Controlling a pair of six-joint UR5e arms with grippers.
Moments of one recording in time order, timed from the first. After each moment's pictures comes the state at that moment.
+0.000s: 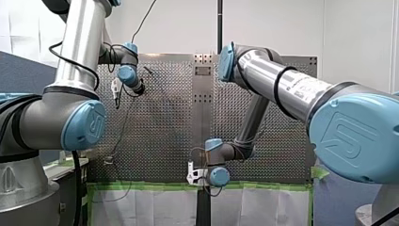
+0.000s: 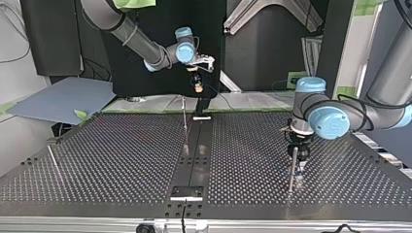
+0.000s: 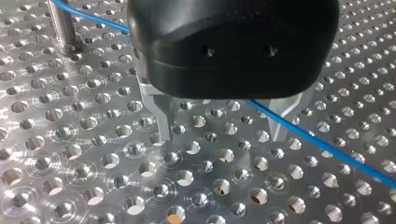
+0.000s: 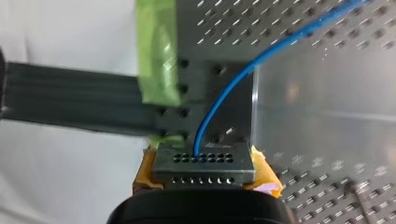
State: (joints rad) left arm 0.03 -1.86 -1.57 -2.98 -1.58 -1.74; right arm 2.31 -0.43 1.43 -0.68 1.71 1.64
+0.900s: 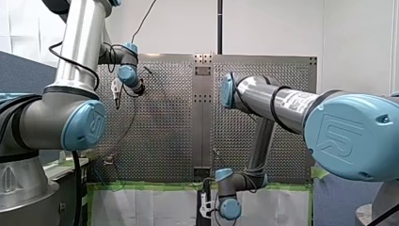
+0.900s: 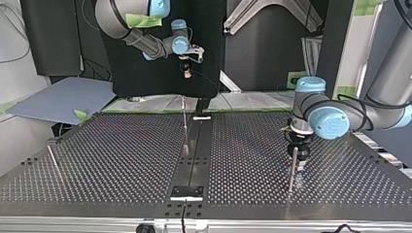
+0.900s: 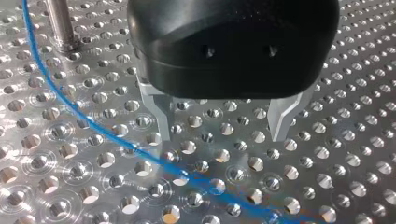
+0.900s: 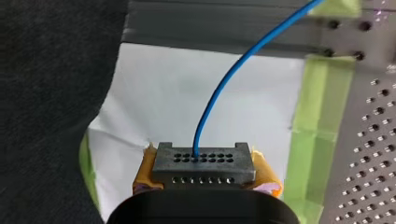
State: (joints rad) left arm 0.03 -1.86 -1.57 -2.98 -1.58 -1.74; right arm 2.25 -0.23 1.43 -0.74 1.77 1.64
